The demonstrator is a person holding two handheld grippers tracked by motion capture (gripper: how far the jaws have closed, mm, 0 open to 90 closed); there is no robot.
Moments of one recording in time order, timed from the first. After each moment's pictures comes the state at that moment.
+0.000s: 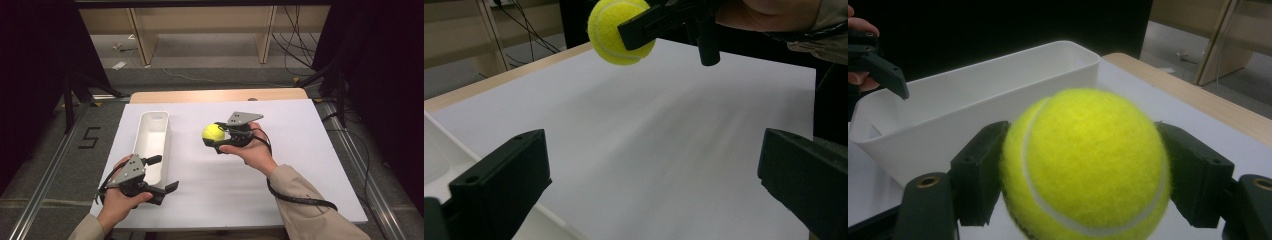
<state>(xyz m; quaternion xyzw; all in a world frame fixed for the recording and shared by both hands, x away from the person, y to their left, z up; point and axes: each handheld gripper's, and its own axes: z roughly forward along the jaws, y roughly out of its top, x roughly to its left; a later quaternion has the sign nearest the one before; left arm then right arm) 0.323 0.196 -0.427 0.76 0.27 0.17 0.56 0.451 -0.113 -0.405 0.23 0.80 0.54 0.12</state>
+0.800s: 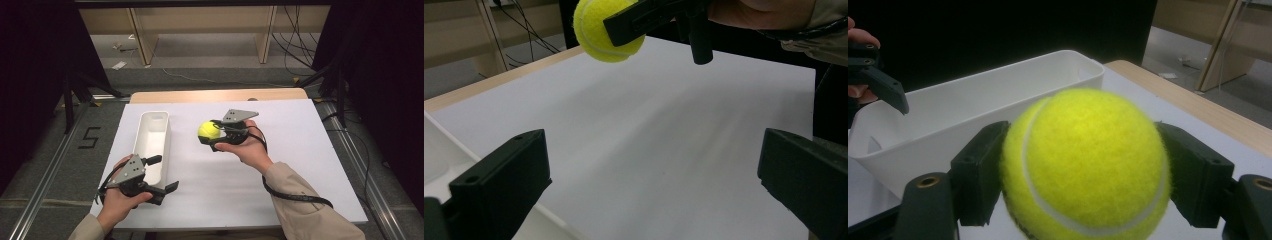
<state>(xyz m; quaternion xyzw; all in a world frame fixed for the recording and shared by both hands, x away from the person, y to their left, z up) 0.323 0.196 -0.427 0.76 0.26 0.16 0.56 0.456 -0.101 -0.400 0.22 0.80 0.54 0.12</state>
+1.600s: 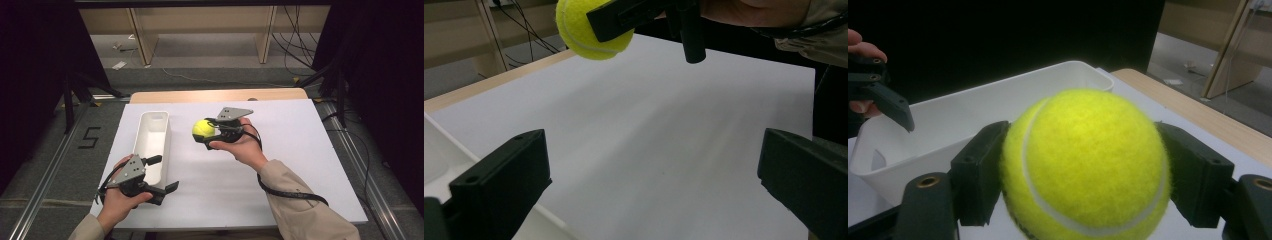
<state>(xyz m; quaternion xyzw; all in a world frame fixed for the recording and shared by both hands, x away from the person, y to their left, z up) 0.323 0.196 -0.427 0.77 0.26 0.17 0.56 0.459 -0.087 -0.395 0.21 0.80 0.55 0.12</state>
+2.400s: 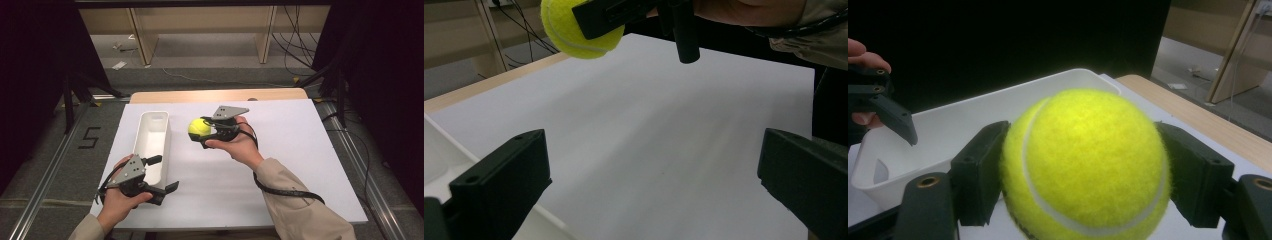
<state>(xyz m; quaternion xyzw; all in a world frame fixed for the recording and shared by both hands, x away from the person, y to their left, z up) 0.323 0.196 -0.427 0.76 0.26 0.17 0.56 0.461 -0.077 -0.392 0.20 0.80 0.56 0.12</state>
